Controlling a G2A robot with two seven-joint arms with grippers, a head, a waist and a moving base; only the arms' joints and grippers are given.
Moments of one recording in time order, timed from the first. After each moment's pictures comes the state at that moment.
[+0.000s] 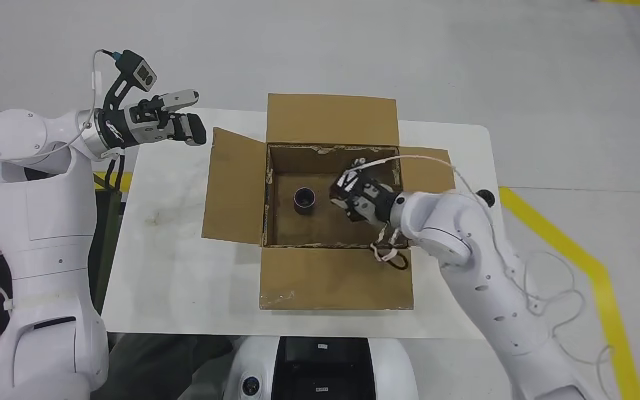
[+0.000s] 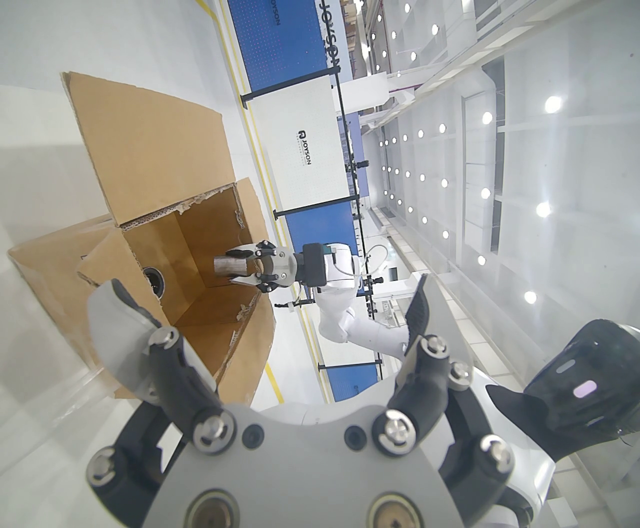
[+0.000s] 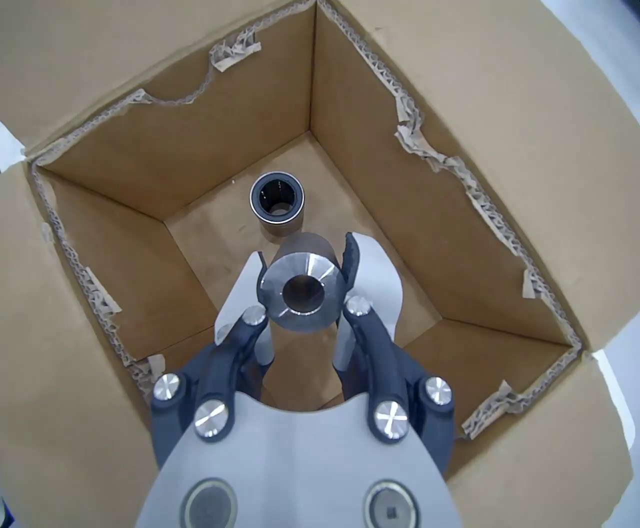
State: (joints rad) left arm 0.86 -0.99 -1.66 -1.33 -0.37 0.01 -1.45; right arm -1.07 -1.27 1.06 -1.79 -1.08 -0.46 0.87
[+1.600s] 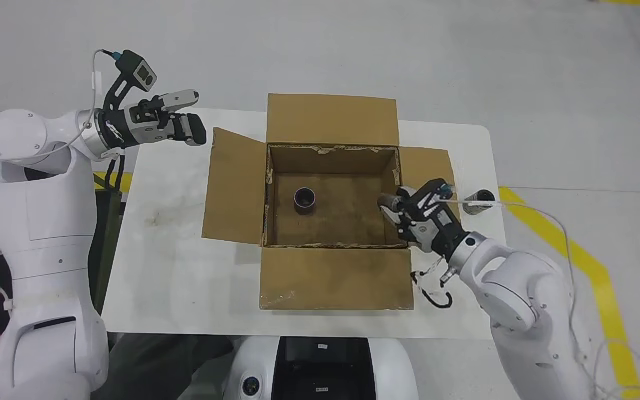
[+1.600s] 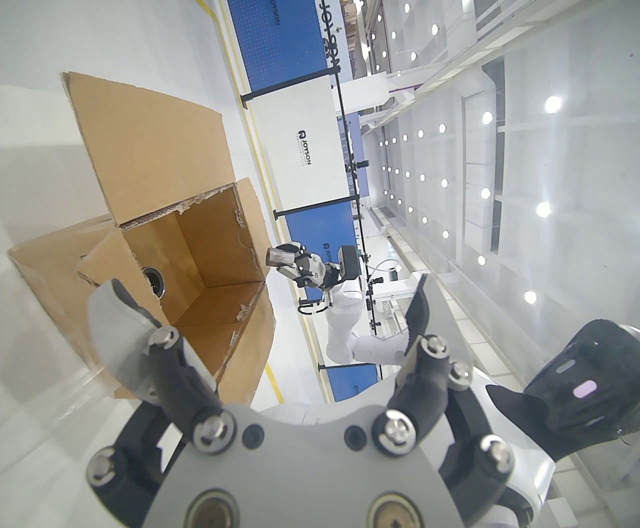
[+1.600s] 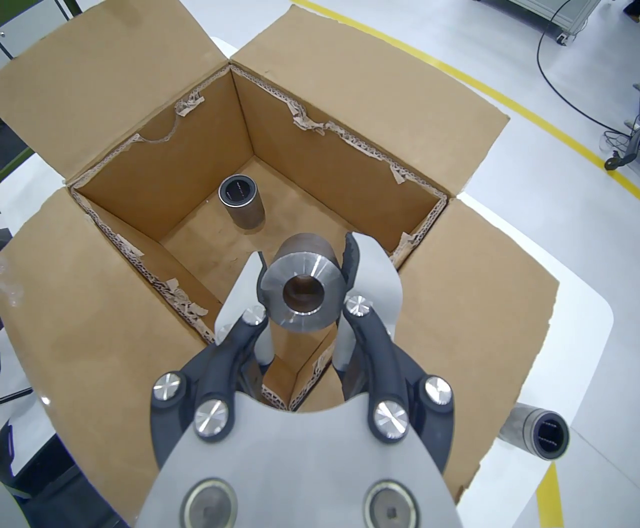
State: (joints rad) left arm 0.86 -0.99 -1.66 -1.33 -0.37 0.01 -1.45; right arm -1.51 -1.20 1.40 -2.12 -1.06 -0.43 0.68
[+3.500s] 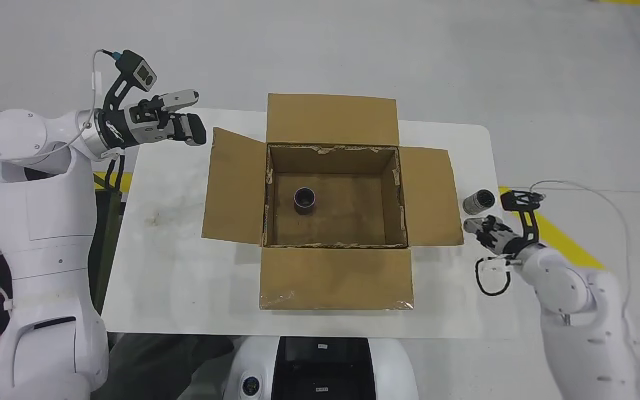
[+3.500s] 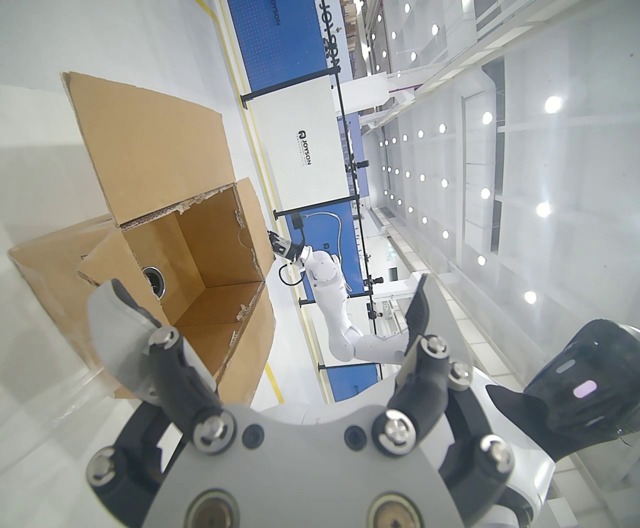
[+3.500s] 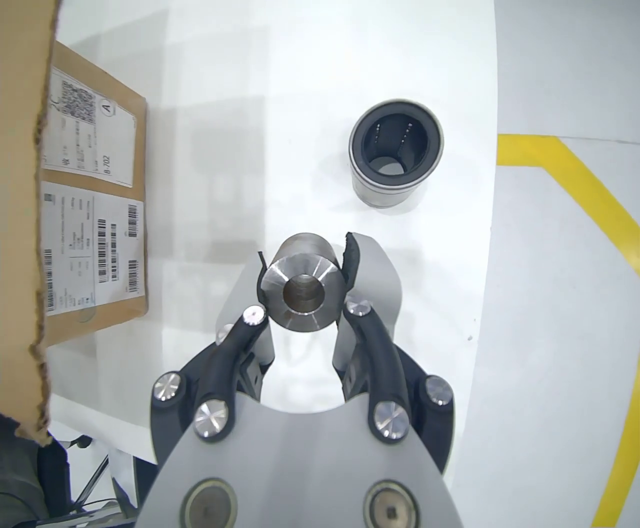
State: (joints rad) left arm 0.86 -0.99 -1.66 -1.33 -0.37 0.01 -1.45; right arm -1.52 -1.14 1.69 -1.71 -0.84 -0.15 0.82
